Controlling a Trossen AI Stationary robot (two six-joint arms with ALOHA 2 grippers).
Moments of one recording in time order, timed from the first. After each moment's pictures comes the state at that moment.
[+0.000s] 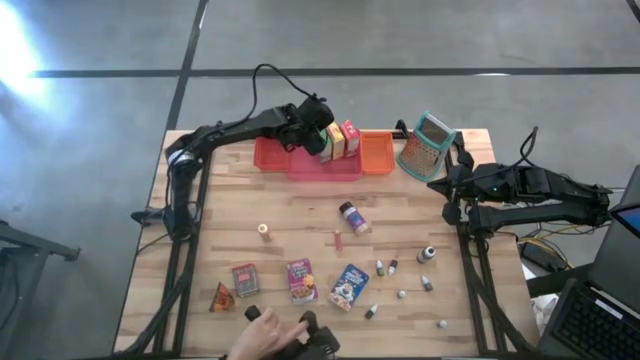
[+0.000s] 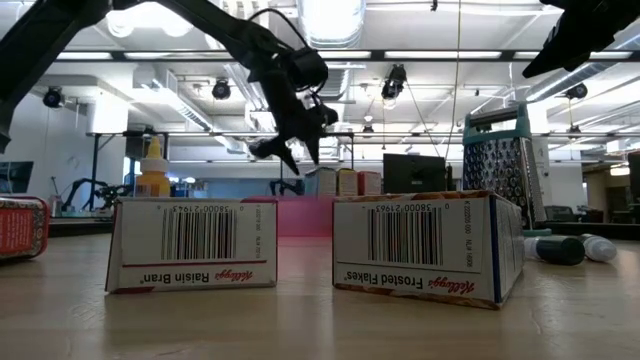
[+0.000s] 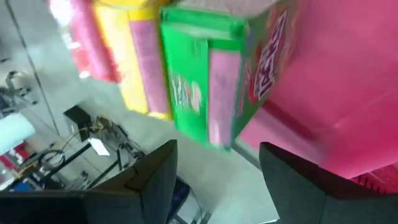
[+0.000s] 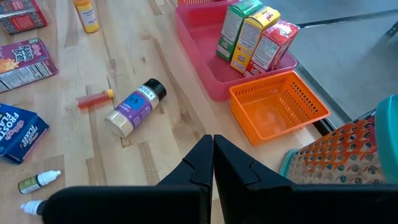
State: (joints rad) left arm 0.54 1.93 1.66 -0.60 -0.32 1.68; right arm -0.04 0.49 0.77 -0.93 0.32 0.15
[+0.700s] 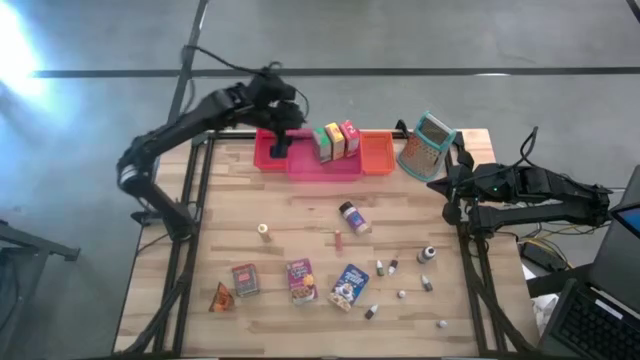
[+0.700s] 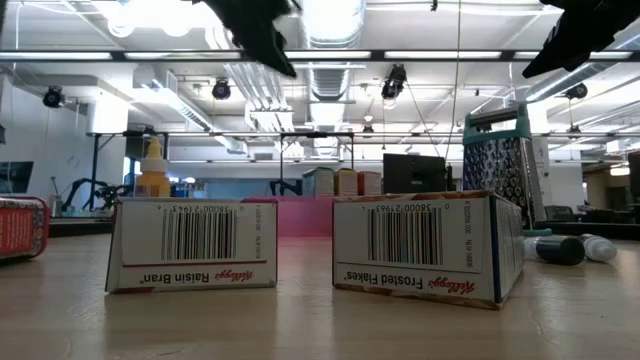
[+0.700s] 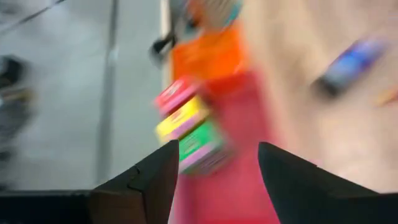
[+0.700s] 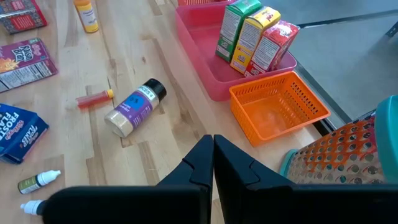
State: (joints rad) left arm 0.55 1.52 1.68 -0.86 0.22 0.68; right arm -0.04 0.49 0.77 -0.93 0.32 0.15
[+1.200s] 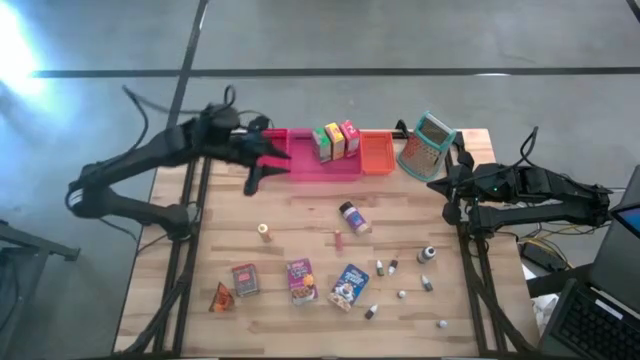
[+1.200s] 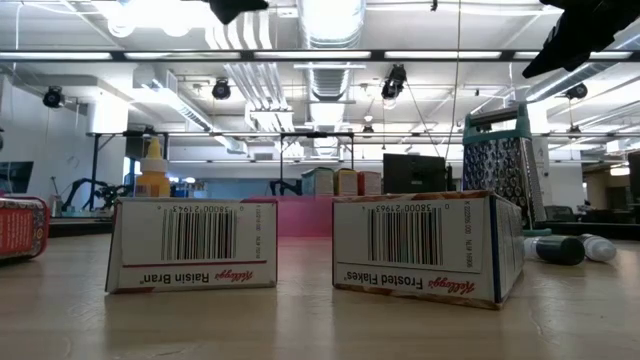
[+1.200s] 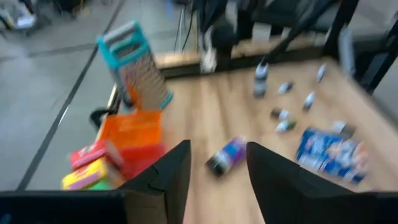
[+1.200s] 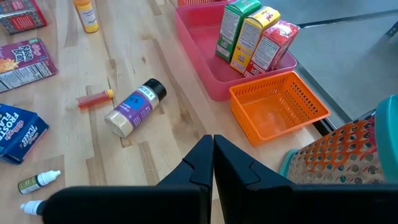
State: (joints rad) left arm 0.33 1.08 1.25 -0.53 0.32 0.27; right arm -0.04 0.49 0.77 -0.93 0.32 0.15
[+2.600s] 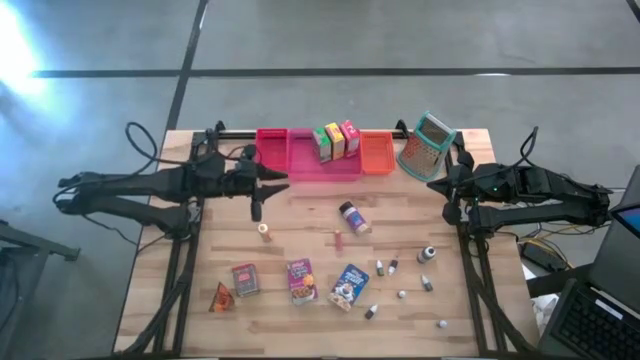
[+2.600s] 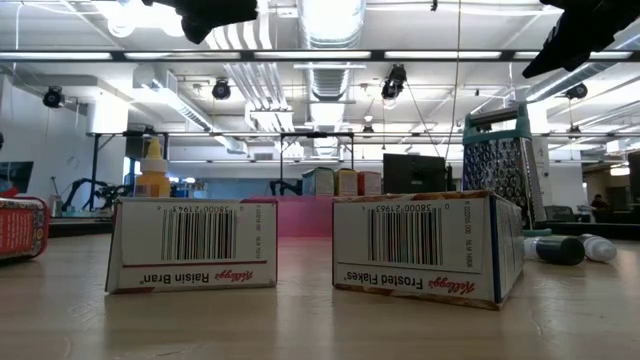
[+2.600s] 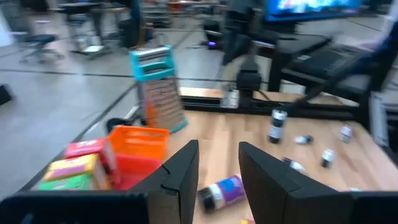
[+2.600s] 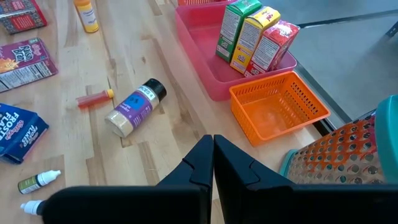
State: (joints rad) left arm 0.07 0.89 0.81 -0.06 -0.14 -0.01; right arm -0.04 0.49 0.77 -0.93 0.32 0.15
